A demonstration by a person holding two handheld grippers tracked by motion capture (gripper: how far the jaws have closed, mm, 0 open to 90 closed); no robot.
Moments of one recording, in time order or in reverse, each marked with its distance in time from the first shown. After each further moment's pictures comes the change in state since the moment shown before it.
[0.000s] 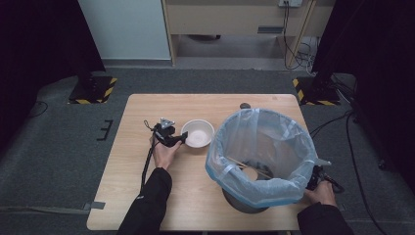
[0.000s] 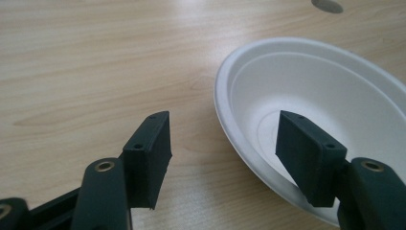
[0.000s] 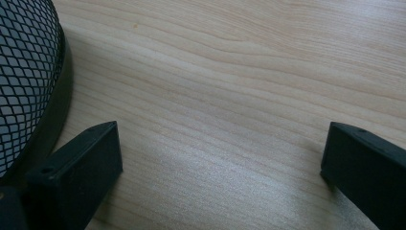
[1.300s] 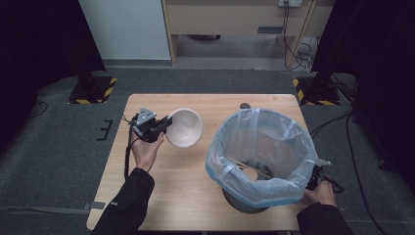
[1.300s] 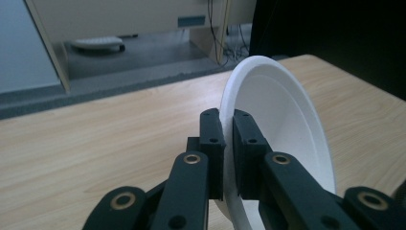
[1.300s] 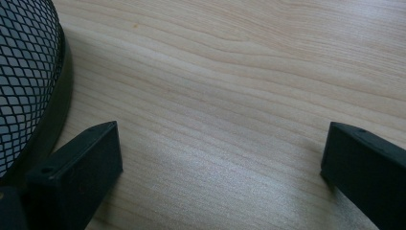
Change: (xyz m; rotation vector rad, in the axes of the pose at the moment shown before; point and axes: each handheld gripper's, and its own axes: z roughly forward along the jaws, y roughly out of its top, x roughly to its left) left arm -0.007 0.052 -0.121 -0.247 -0.073 0.088; right arm 0.000 0.000 0.000 0.000 -0.001 0.000
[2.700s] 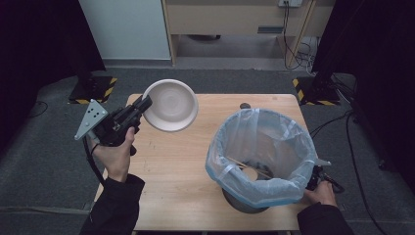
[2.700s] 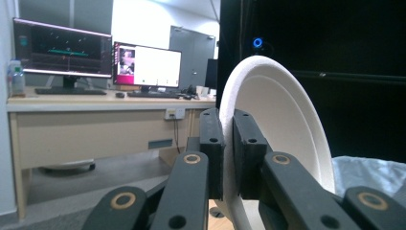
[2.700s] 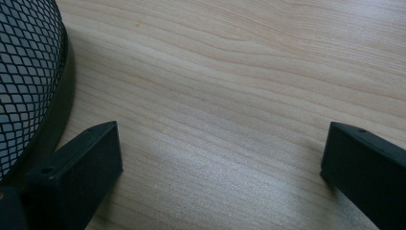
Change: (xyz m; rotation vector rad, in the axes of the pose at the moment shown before) left arm -0.030 0.076 -0.119 -0.478 -0.140 0.008; right arm 0.000 0.000 0.000 -0.001 0.003 -0.010
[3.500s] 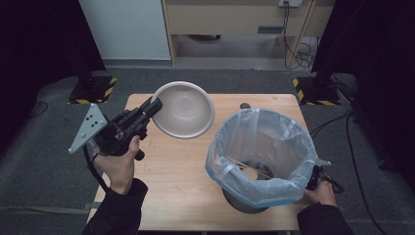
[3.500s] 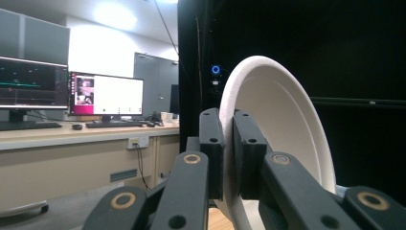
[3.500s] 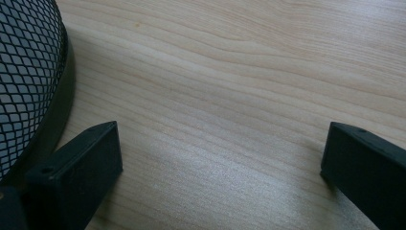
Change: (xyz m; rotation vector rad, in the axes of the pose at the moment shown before) left arm -0.044 0.023 -0.004 -0.099 -0.154 0.009; right arm 0.000 0.000 0.000 0.000 0.000 0.000
